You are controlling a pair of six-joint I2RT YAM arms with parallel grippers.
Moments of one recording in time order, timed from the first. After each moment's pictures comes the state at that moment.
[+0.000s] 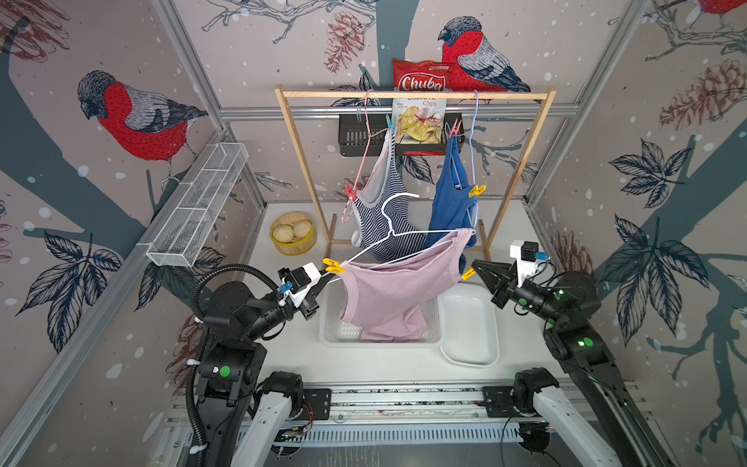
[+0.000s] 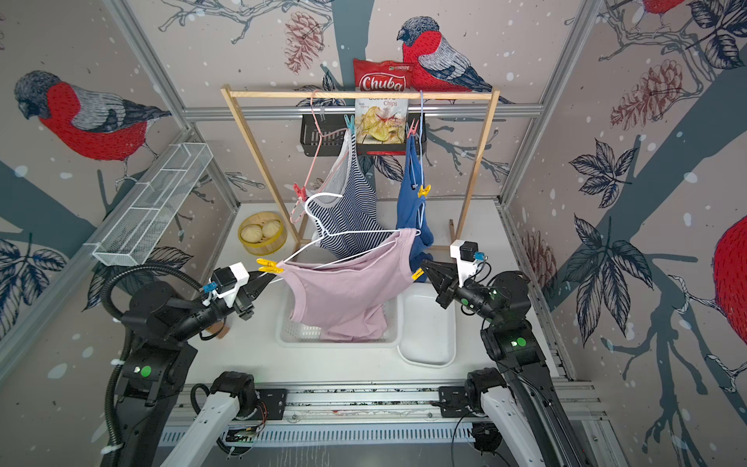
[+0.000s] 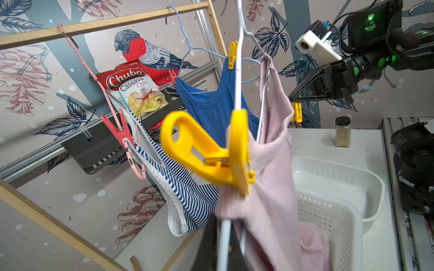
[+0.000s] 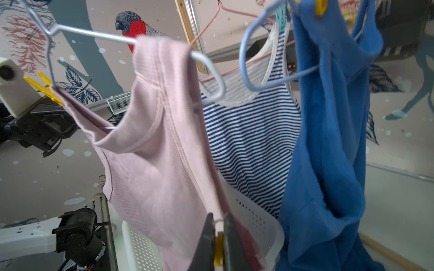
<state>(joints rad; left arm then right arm) -0.13 0.52 0.90 -0.38 0.79 0.37 0.30 0.58 0.62 -0.06 -0.64 0.21</state>
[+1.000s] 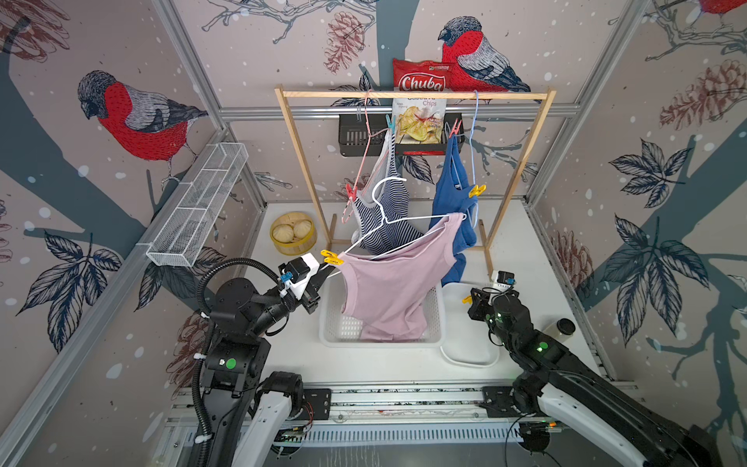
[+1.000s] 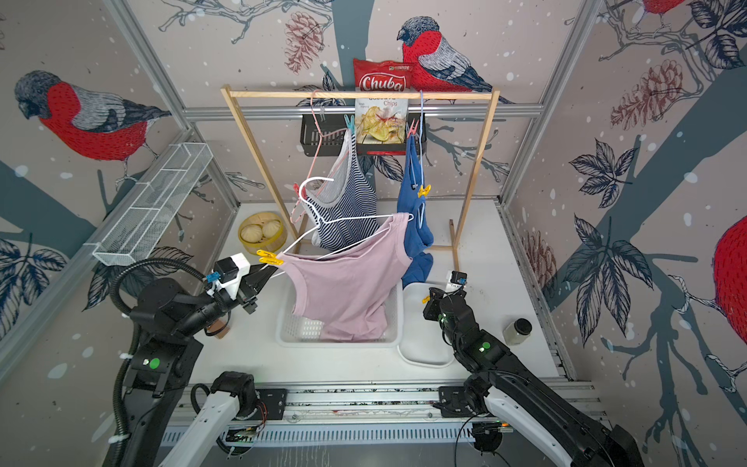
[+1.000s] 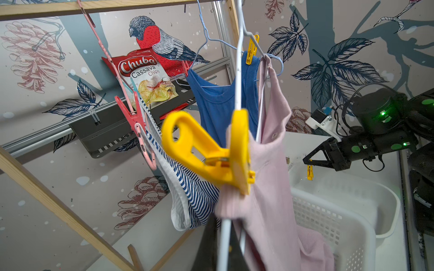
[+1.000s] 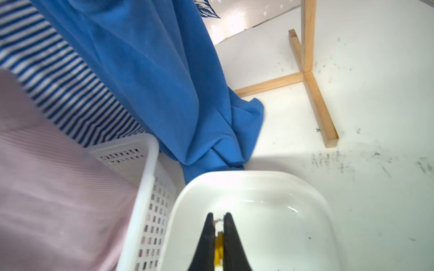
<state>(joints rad) -0.13 0.54 0.85 -0.30 0.73 0.29 0.66 0.66 0.28 -0.12 0.34 0.61</state>
